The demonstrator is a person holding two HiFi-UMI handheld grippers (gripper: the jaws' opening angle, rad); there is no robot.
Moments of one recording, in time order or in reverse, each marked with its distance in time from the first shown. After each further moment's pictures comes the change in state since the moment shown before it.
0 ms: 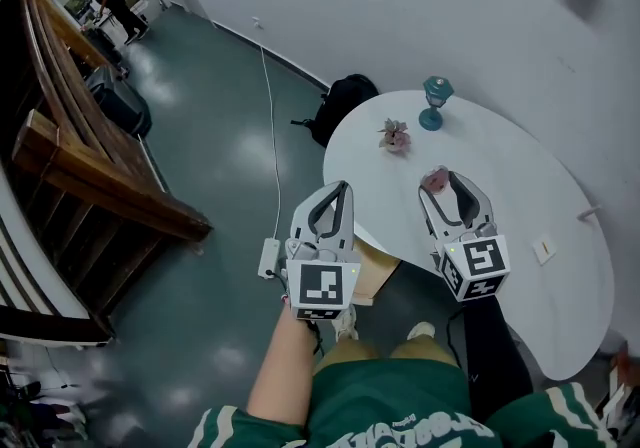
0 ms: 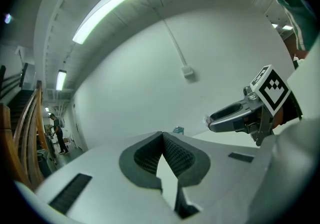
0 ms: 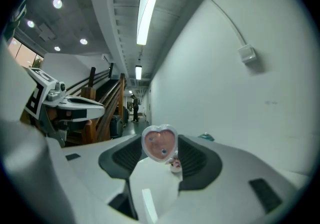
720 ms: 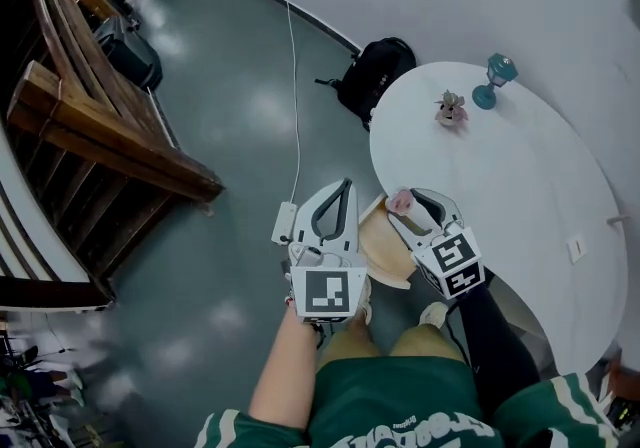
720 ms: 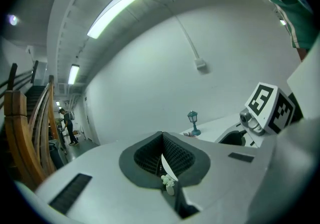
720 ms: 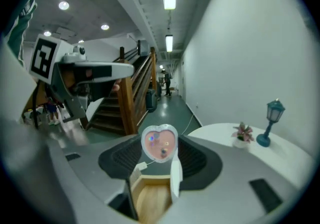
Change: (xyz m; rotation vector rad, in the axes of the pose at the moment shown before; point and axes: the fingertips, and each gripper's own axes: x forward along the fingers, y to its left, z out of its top) left arm -0.058 0.083 -0.086 -0.033 0.057 0.095; right arm 0.073 0.184 -0.120 -0.102 0.324 0.407
